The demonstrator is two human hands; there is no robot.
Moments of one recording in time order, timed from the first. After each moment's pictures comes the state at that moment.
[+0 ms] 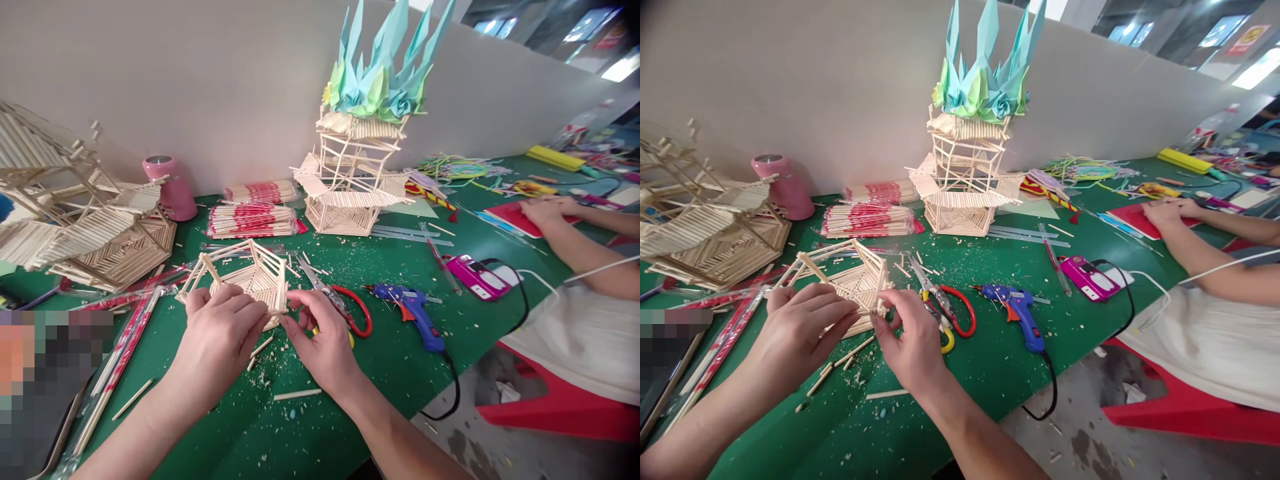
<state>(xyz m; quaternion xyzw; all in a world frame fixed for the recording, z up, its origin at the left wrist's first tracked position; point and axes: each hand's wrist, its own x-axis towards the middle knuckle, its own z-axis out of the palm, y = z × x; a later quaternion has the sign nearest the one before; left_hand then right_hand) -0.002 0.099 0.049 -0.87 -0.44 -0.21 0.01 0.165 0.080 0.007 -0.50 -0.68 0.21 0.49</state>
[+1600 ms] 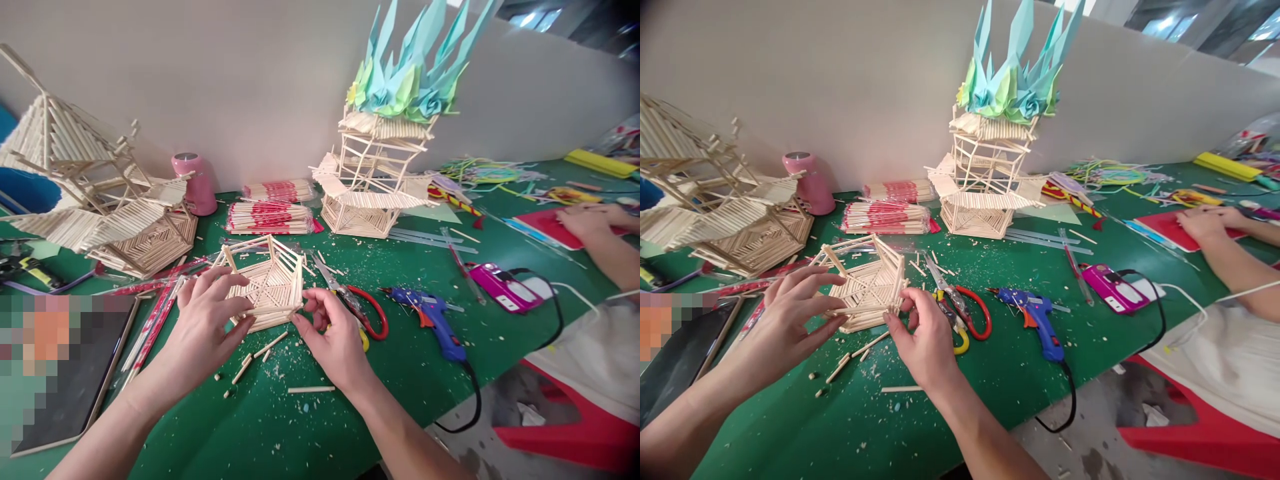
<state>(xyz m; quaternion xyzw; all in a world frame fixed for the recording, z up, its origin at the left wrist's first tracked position) -0.042 0.100 0.045 -0.86 -0.47 -0.21 -0.03 0.160 0.082 -0.001 -0.55 -0.66 0.23 0.46</state>
